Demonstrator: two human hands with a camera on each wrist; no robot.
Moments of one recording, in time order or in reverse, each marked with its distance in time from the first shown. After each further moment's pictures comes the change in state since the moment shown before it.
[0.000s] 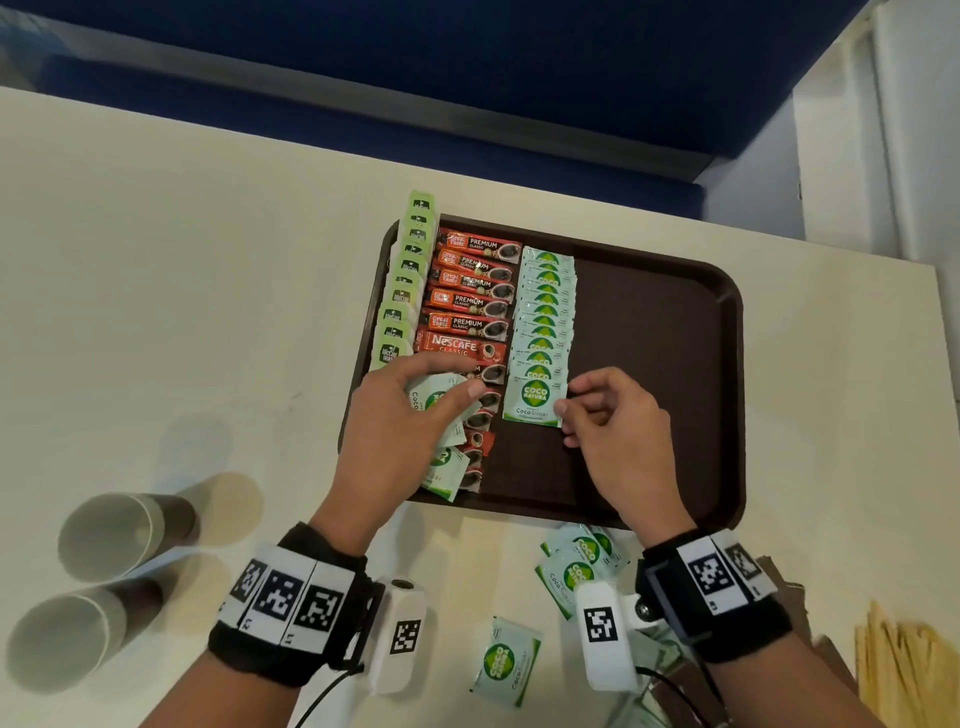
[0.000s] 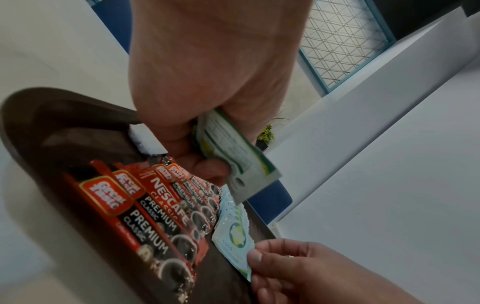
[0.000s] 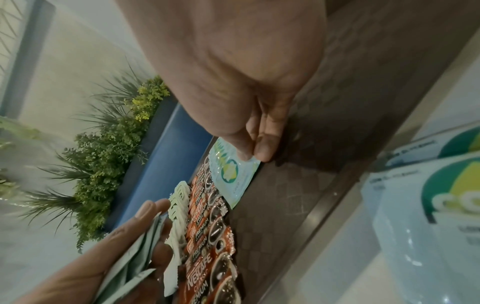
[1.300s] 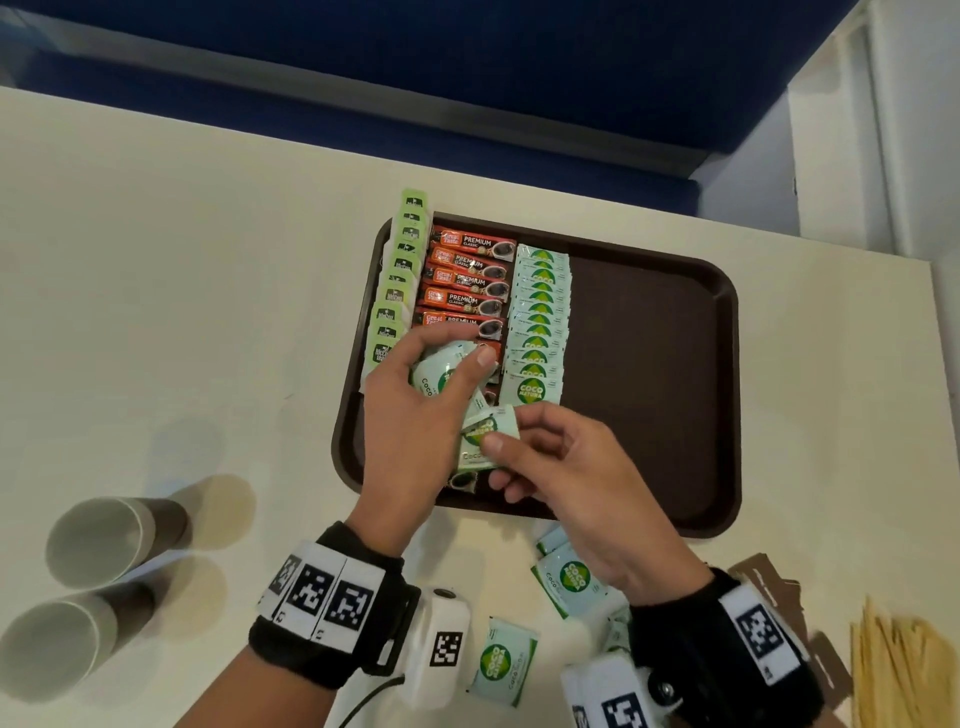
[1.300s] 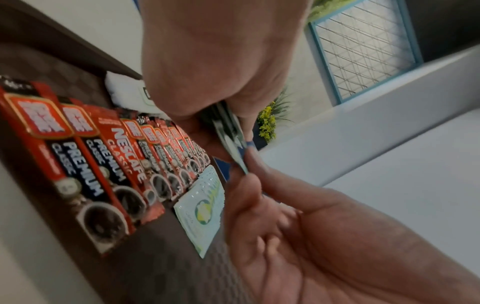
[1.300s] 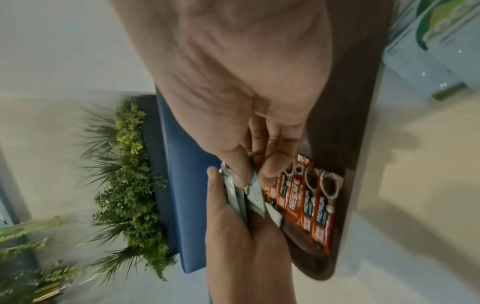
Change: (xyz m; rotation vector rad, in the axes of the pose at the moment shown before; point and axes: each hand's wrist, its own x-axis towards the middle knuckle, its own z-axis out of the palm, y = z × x) left_hand -0.007 0.020 0.028 -0.196 0.173 0.141; right_hand -0.053 -0.052 0.009 0.464 -0.397 0.298
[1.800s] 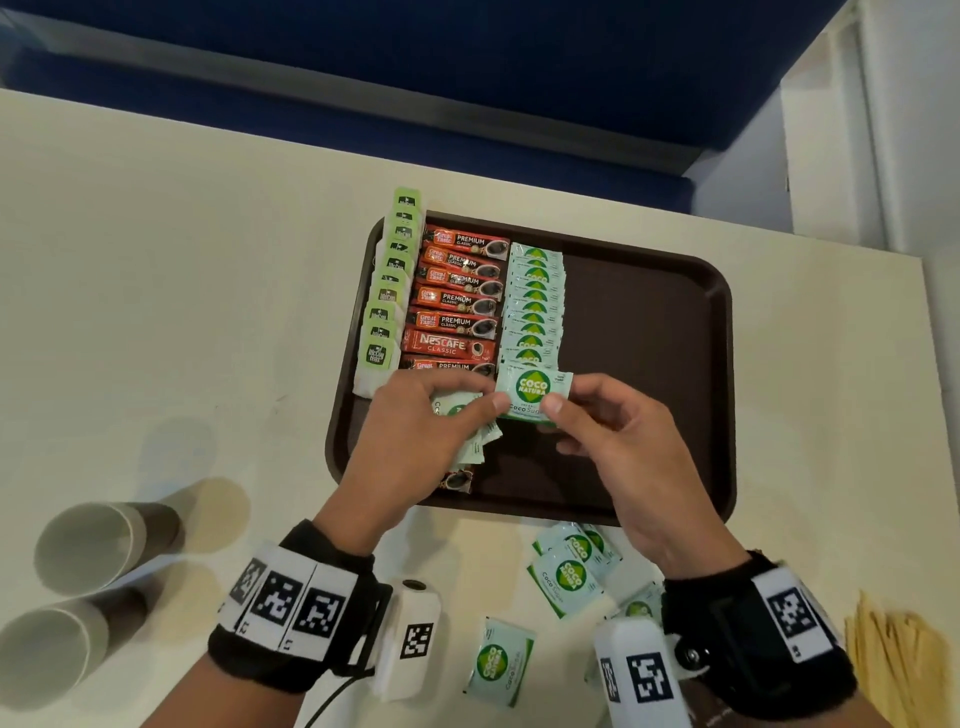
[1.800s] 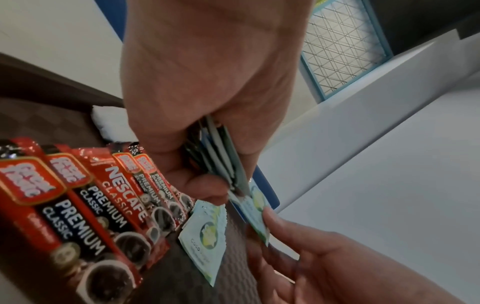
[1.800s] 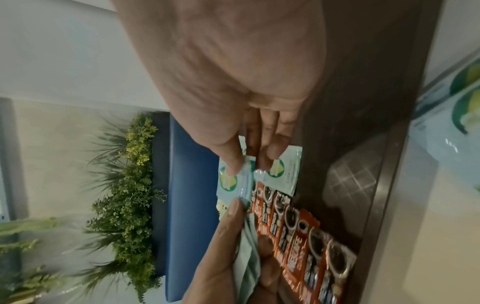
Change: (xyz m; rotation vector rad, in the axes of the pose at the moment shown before) left_hand 0.005 -0.001 -0.012 0.294 -0.283 -0.243; right_hand 0.007 -0.010 -0.036 -0.130 0.168 -0.179
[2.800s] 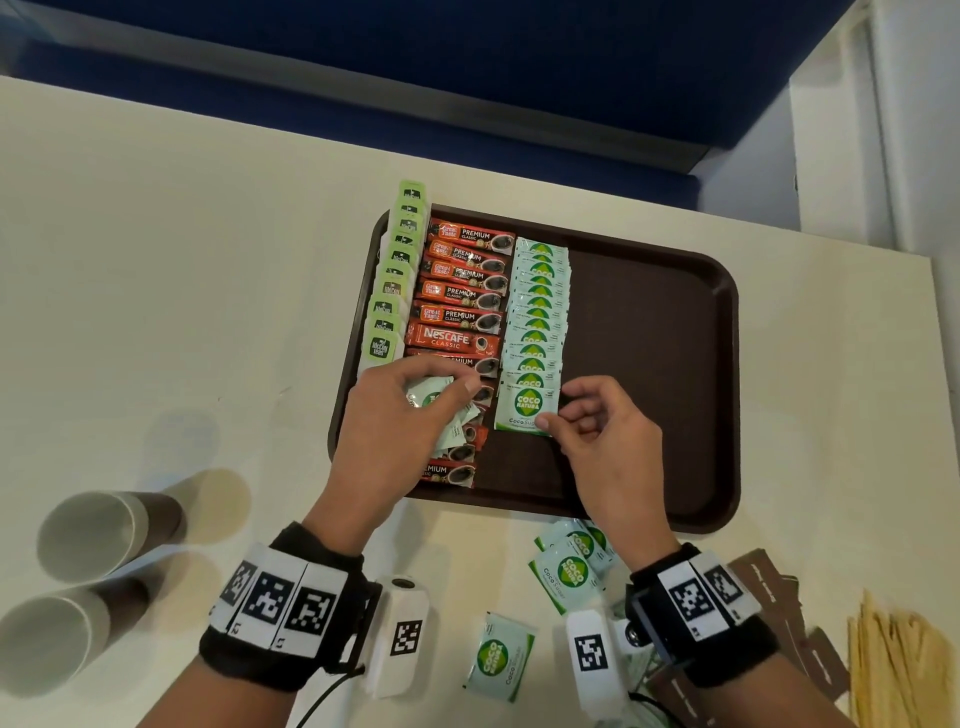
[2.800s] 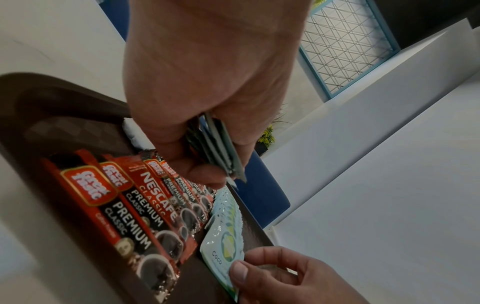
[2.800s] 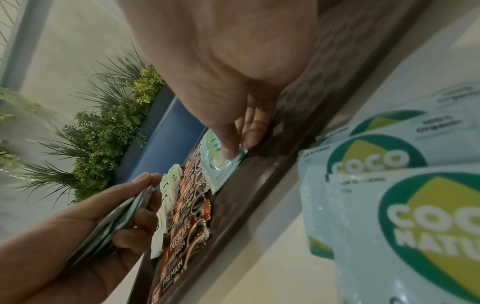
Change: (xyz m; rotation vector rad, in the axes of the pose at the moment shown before) left_hand -0.002 -0.013 -0.009 -0.074 0.115 0.060; right_hand 0.024 0.052 0.006 -0.395 0.257 -0.221
